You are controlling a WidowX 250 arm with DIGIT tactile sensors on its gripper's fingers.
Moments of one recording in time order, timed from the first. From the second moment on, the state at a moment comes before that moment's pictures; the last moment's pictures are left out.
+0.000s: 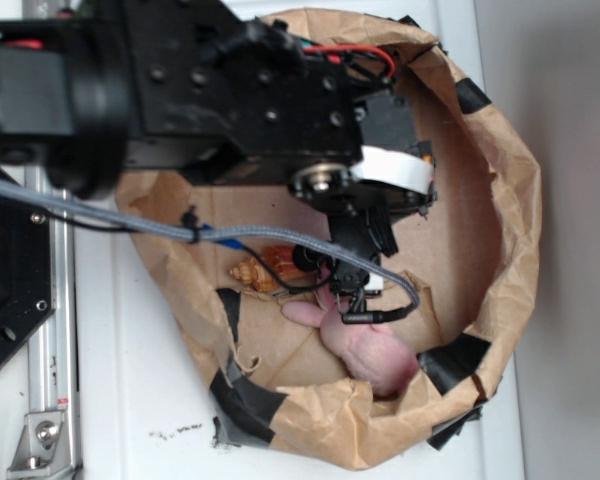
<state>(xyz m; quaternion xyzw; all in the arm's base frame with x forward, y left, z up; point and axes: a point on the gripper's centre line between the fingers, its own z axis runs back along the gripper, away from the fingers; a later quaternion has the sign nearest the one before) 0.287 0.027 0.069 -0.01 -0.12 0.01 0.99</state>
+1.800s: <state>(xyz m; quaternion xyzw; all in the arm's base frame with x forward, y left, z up) 0.294 0.041 0.050 -0.01 -0.11 0.04 0.99</state>
